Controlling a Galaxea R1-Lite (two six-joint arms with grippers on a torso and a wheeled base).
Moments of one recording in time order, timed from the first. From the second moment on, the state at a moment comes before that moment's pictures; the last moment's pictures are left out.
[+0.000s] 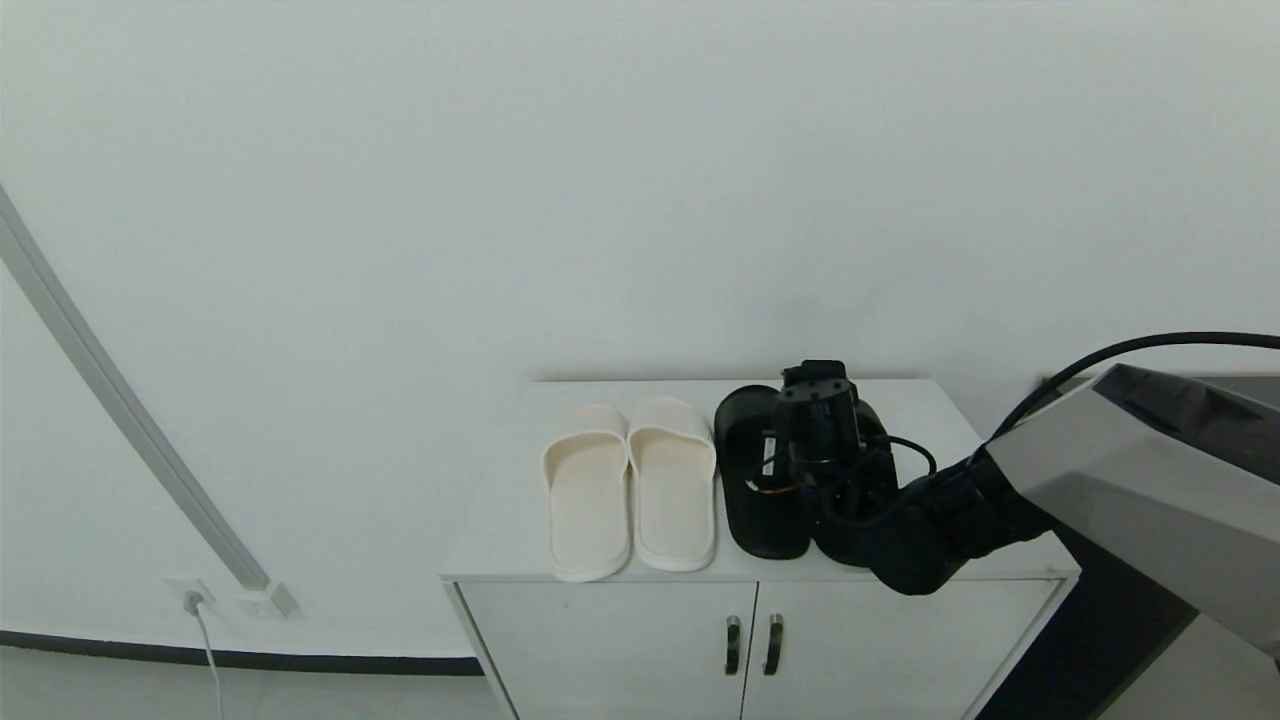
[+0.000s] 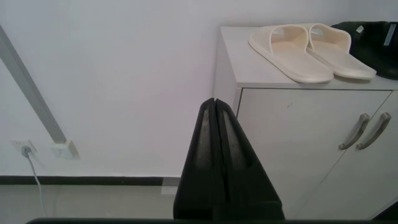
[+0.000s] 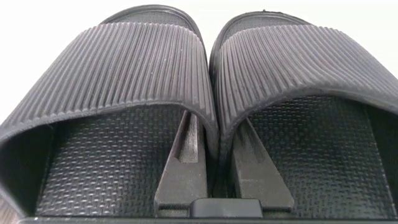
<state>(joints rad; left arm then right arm) 0.00 0.00 0.00 0.00 0.03 -0.02 0.65 2.24 -1.24 -0.68 -0.68 0.26</state>
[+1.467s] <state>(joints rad) 0.00 0.00 0.00 0.00 0.03 -0.02 0.76 1.38 -0.54 -0.52 0.07 0.07</state>
